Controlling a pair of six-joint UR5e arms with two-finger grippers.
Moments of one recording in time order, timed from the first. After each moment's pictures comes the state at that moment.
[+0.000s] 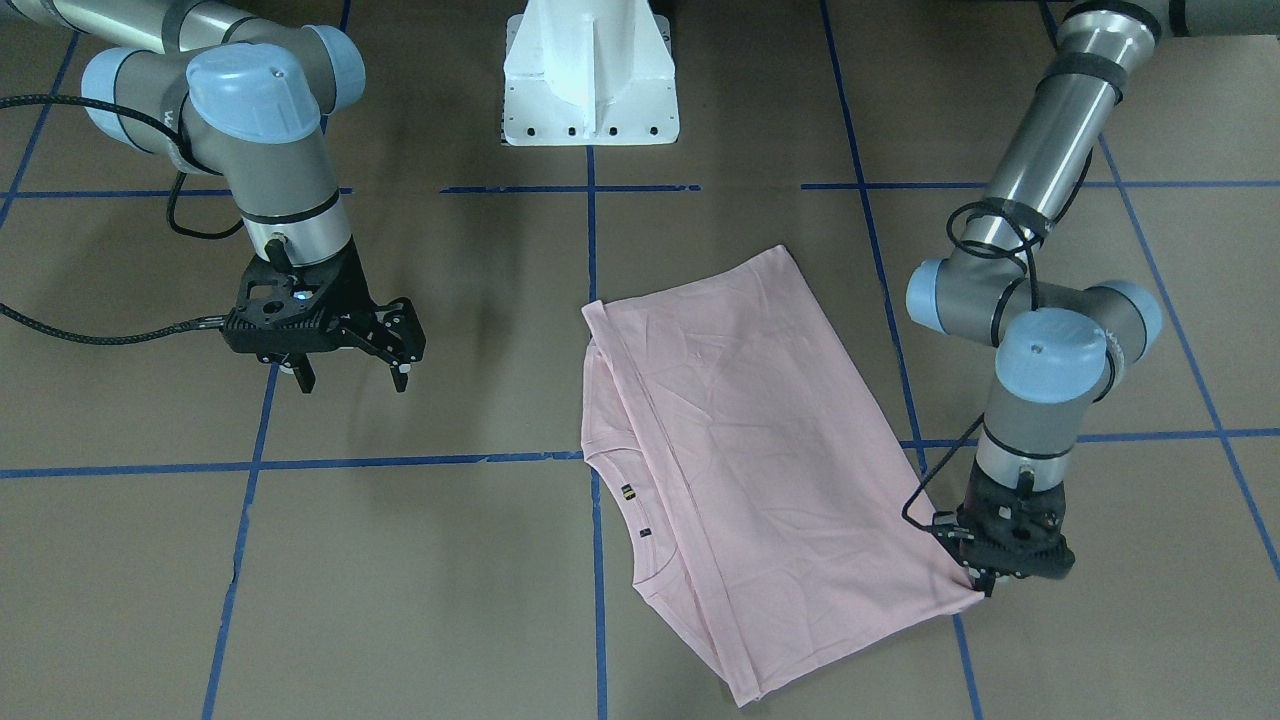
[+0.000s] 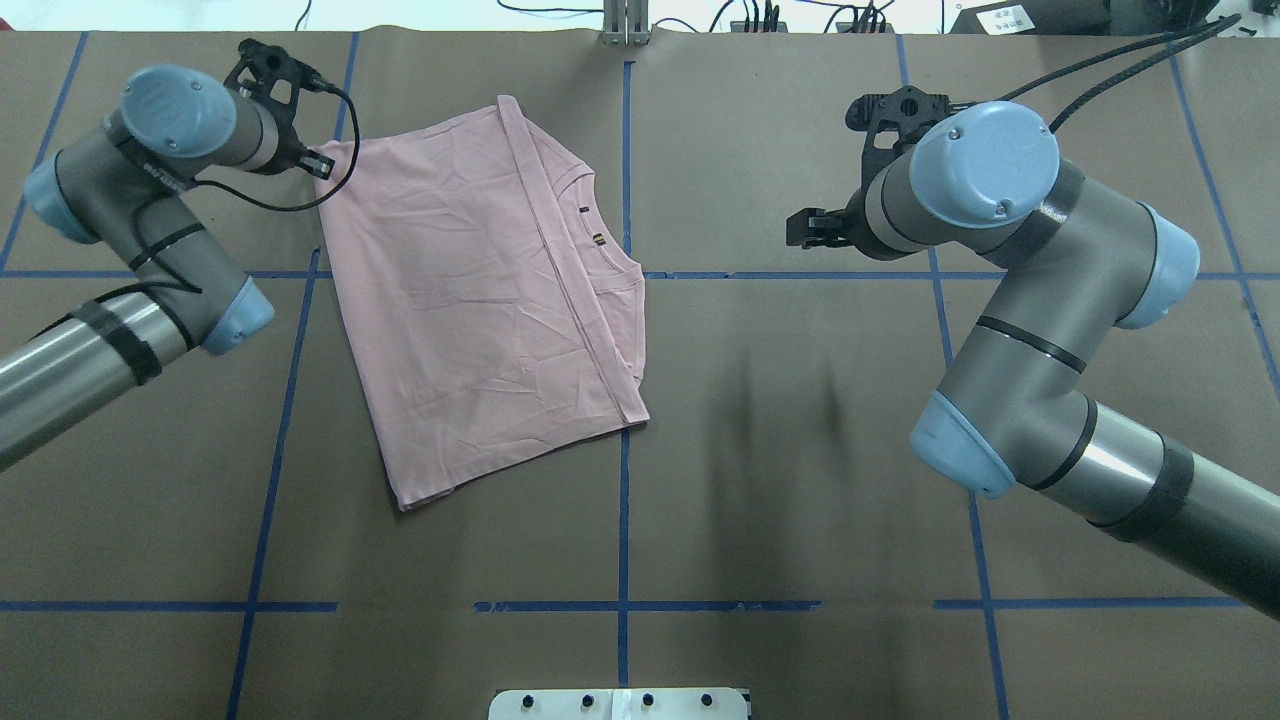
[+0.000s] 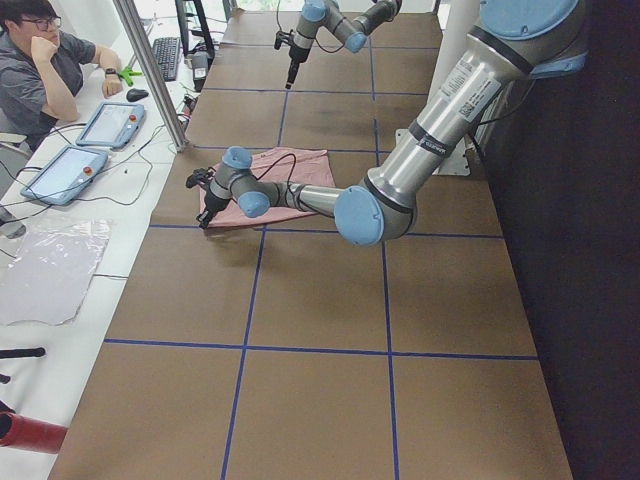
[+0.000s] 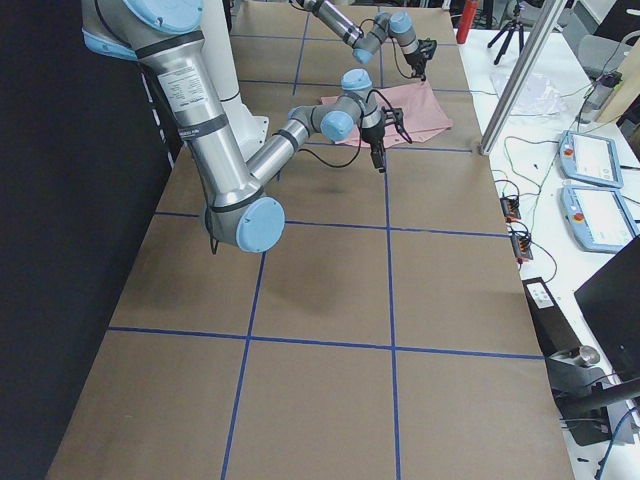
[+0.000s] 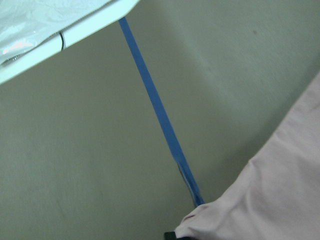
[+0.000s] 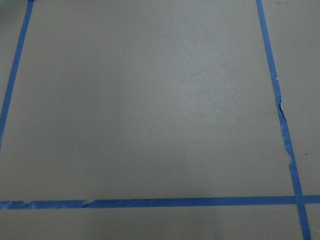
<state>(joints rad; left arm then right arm) -0.94 -2.28 -0.90 -2.35 -1.64 -0.51 0.72 -1.10 1.79 -1.45 1.71 1.10</state>
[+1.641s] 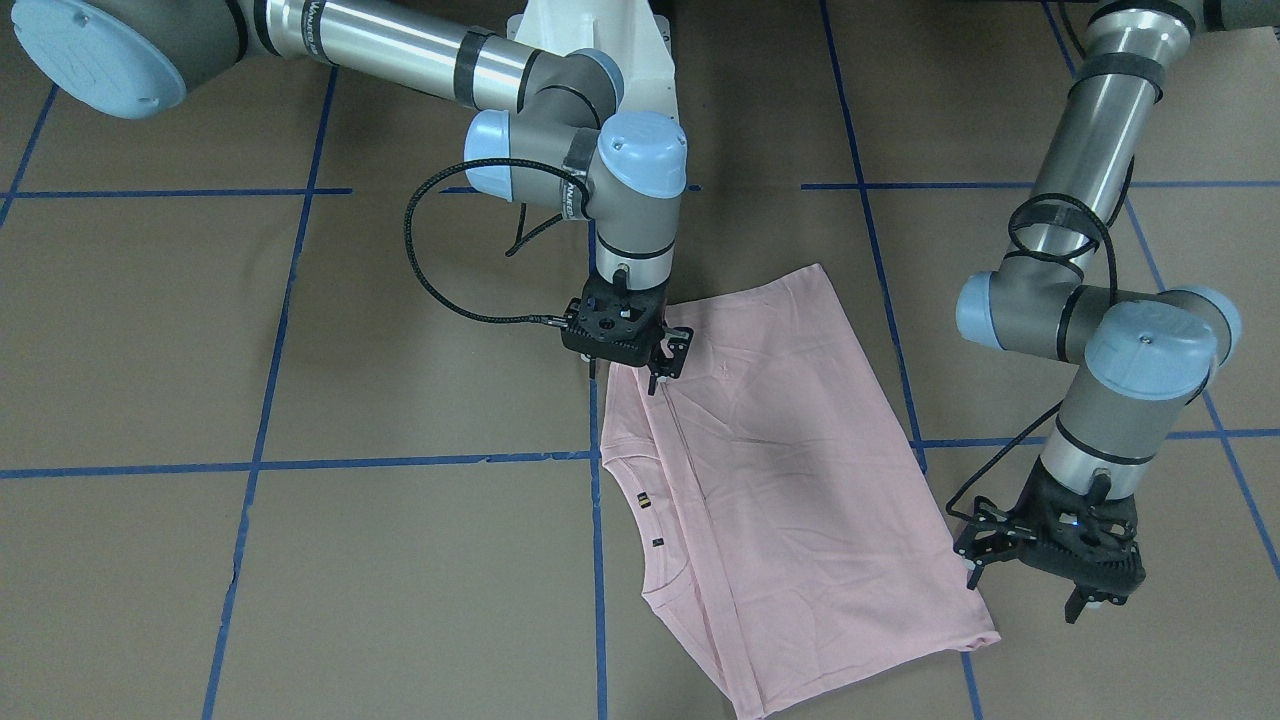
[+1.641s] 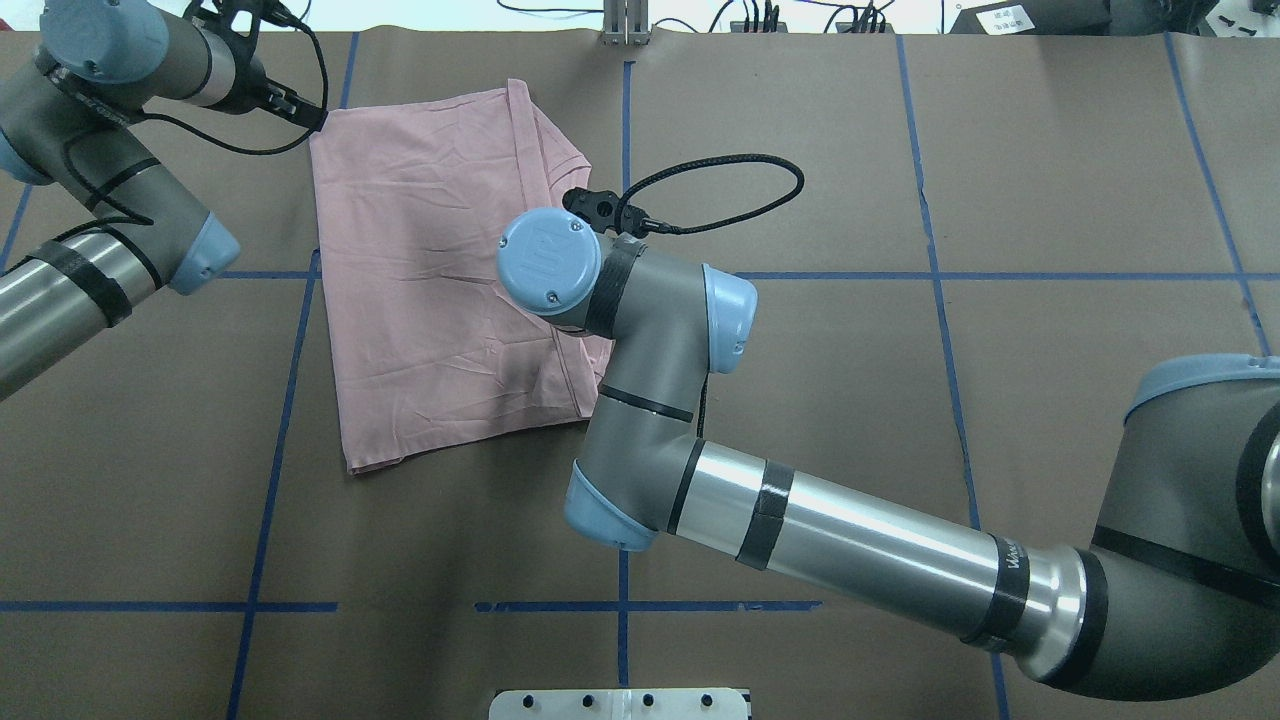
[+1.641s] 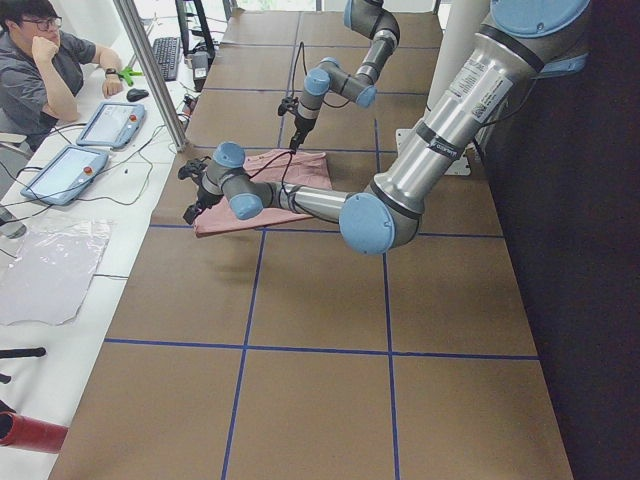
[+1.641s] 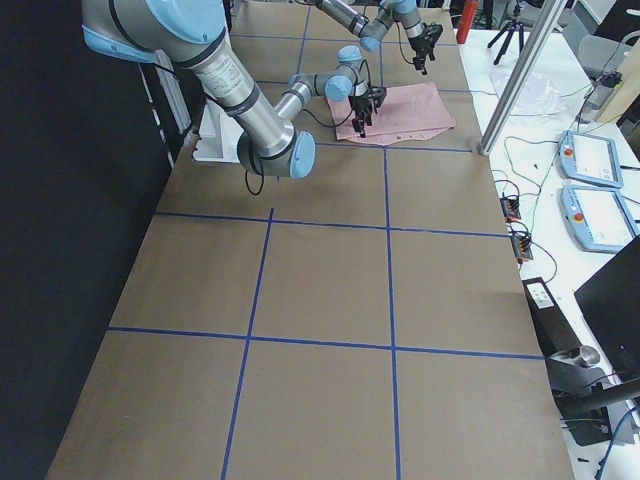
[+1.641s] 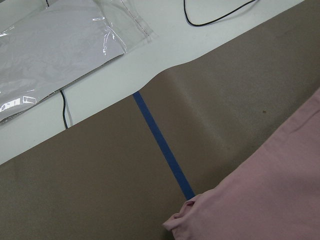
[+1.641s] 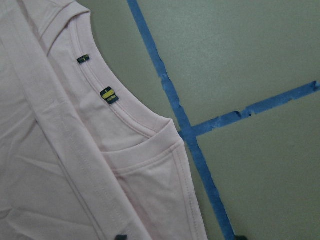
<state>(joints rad) -1.01 -2.21 -1.03 -2.41 -1.81 -0.43 0.45 -0.56 1.22 -1.46 1.59 1.61</state>
